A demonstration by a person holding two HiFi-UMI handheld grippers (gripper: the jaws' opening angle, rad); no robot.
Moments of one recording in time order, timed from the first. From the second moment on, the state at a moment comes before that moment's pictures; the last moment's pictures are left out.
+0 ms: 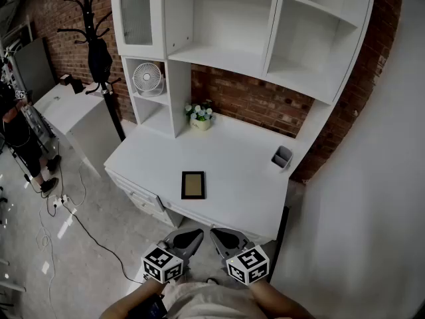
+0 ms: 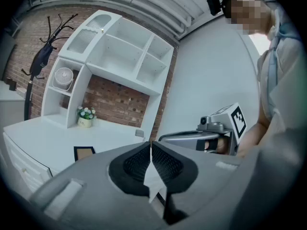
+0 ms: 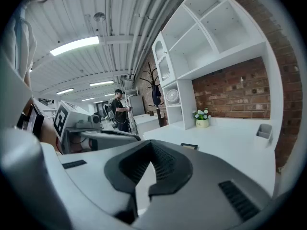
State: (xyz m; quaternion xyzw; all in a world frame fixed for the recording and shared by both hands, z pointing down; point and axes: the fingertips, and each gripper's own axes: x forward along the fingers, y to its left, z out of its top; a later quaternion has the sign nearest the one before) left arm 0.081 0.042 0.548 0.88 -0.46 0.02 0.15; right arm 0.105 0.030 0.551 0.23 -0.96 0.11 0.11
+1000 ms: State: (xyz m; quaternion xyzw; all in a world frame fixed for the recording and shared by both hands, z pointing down) left arm 0.075 0.035 0.551 0.87 -0.47 0.01 0.15; right arm 0.094 0.032 0.554 0.21 -0.97 0.09 0.11
